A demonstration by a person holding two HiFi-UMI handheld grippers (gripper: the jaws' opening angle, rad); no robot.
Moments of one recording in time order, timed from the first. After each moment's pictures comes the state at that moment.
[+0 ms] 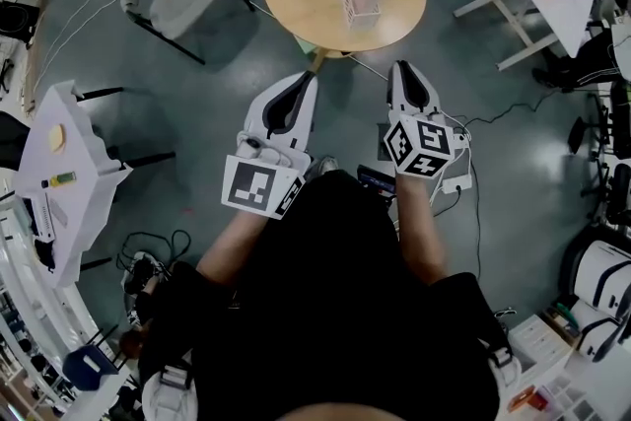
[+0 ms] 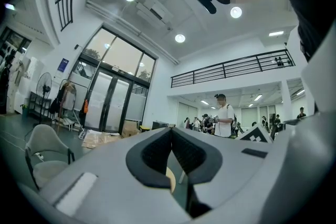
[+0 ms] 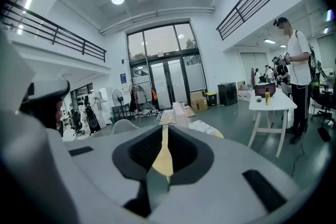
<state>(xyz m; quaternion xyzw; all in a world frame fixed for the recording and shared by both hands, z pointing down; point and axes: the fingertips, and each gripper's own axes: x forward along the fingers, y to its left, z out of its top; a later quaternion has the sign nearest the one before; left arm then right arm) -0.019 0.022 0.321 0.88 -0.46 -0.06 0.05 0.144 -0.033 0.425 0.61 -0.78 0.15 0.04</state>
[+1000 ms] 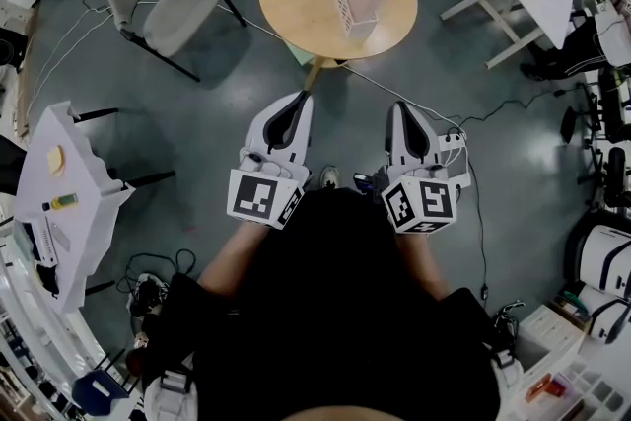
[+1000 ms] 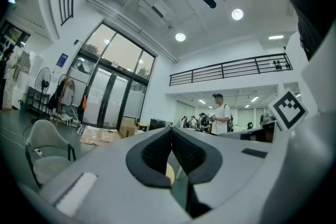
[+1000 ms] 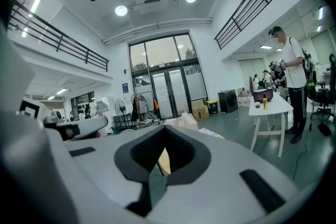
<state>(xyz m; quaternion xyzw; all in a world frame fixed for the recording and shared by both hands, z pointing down) -0.054 0.040 0.342 0.89 -0.45 -0.05 0.06 0.099 0.054 0.364 0.62 -0.77 0.12 -0.01</state>
